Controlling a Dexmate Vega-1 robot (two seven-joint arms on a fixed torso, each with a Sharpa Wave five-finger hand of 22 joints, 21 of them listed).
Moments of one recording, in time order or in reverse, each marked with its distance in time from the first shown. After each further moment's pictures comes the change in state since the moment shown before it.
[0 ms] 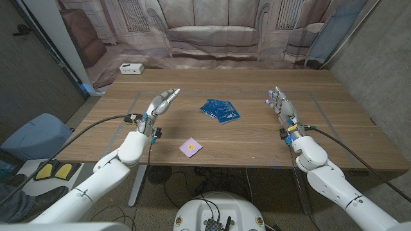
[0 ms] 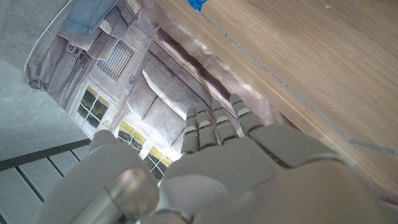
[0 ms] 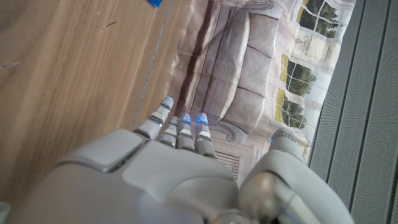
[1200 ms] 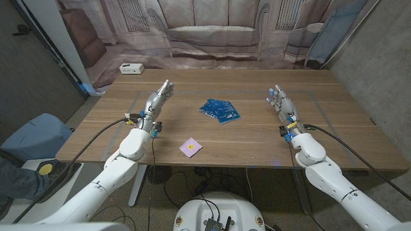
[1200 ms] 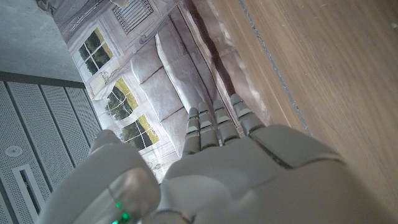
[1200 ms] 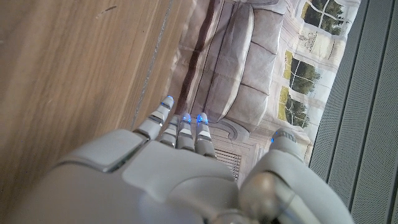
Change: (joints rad) left arm -0.105 -0.117 0.025 0.219 -0.288 -0.228 -0.140; left_hand -0.005 -0.005 -0.007 0.007 -0.006 0.000 0.011 0.000 0.000 0.001 0.009 0.000 0.000 0.008 0.009 0.000 0.000 0.015 -0.007 0.000 0.000; right arm 0.050 0.018 -0.012 0.081 -0.005 0.027 0.015; right_hand 0.000 0.000 -0.005 -0.002 0.000 0.000 0.000 -0.004 0.000 0.000 0.000 0.000 0.000 0.000 0.000 0.000 0.000 0.011 0.000 0.000 0.000
